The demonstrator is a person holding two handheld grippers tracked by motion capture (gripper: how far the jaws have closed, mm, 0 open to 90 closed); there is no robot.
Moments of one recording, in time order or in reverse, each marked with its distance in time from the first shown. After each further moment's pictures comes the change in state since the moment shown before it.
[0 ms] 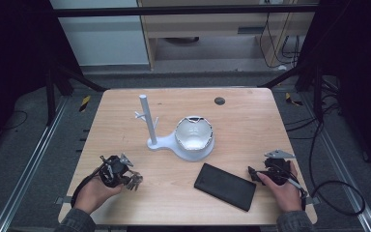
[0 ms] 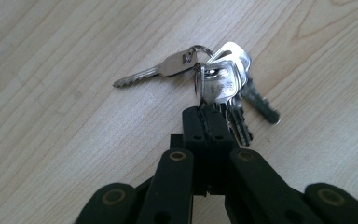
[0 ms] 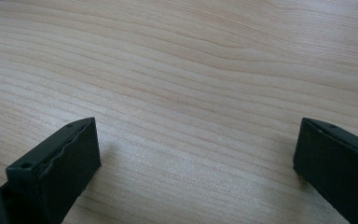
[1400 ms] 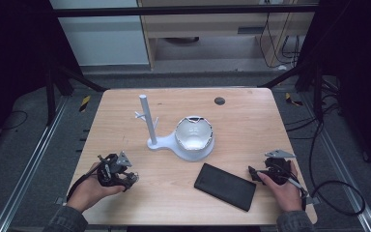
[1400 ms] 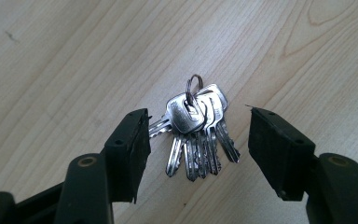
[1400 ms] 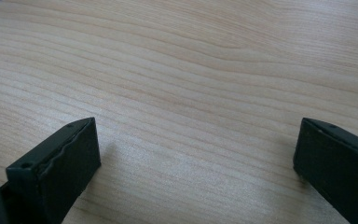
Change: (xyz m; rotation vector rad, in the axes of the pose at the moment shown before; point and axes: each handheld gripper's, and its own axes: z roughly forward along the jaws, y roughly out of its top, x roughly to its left) left arm 0.003 -0.001 -0.011 -0.095 0.011 0.093; right arm -0.002 0.000 0.000 0.001 0.001 0.001
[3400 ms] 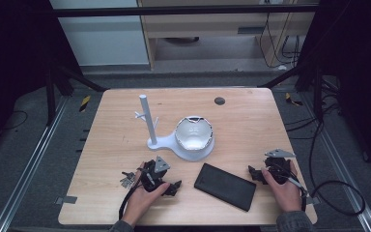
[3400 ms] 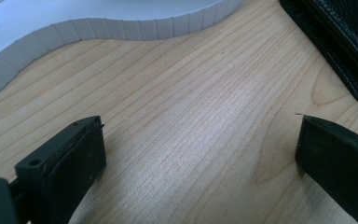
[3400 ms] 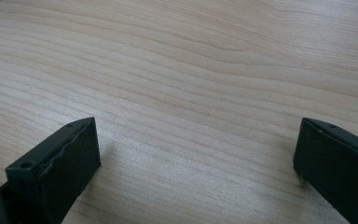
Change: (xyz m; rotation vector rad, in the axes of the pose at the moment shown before) left arm -0.076 0.059 0.081 -0.360 0.000 -0.152; right arm -0.001 0.001 0.001 0.001 0.007 -0.009
